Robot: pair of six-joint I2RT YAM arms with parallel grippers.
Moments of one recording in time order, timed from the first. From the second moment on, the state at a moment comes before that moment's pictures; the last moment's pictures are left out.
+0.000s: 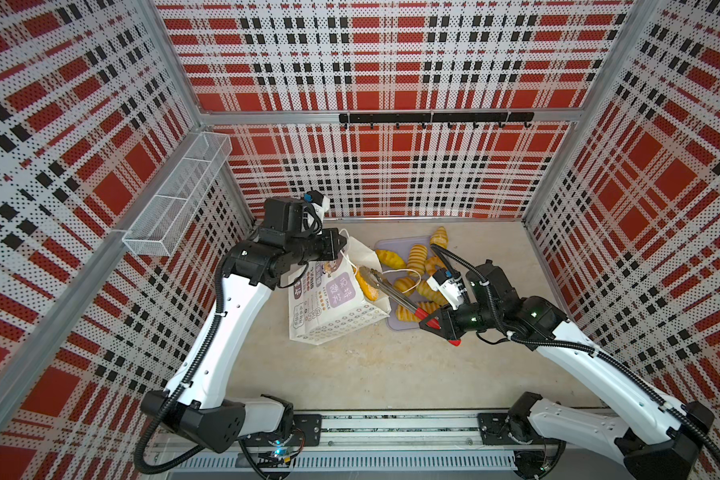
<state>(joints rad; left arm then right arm) -0.32 1.34 1.65 -0.91 0.34 -0.34 0.68 1.07 1.05 -0.75 -0.51 0.35</state>
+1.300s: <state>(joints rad) -0.33 1.35 1.65 -0.89 0.34 -0.34 0.78 1.32 1.12 -0.68 -0.32 0.41</state>
